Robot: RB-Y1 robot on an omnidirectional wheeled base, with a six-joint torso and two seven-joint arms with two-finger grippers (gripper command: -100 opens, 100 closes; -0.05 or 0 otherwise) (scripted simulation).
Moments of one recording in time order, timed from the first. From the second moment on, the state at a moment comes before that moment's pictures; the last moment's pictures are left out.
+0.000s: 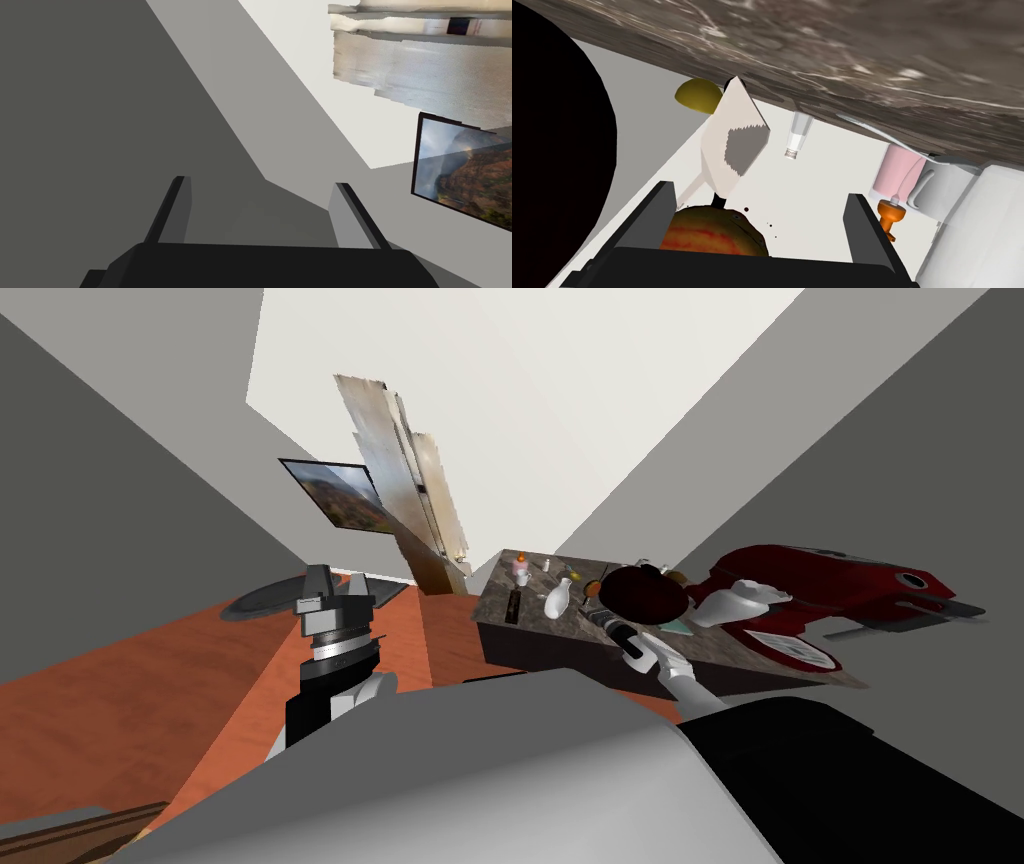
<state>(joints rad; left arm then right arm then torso) 0.53 0.02 0.07 -2.30 0.11 -0.53 -0.13 0.31 -0.88 -0.03 -1.40 0.51 -0.19 0.46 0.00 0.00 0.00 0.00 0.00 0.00</state>
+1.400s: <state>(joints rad) 0.53 0.02 0.07 -2.30 0.11 -0.53 -0.13 0.24 -0.99 0.02 -1.17 0.57 -0.13 0.48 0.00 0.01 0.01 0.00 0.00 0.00</state>
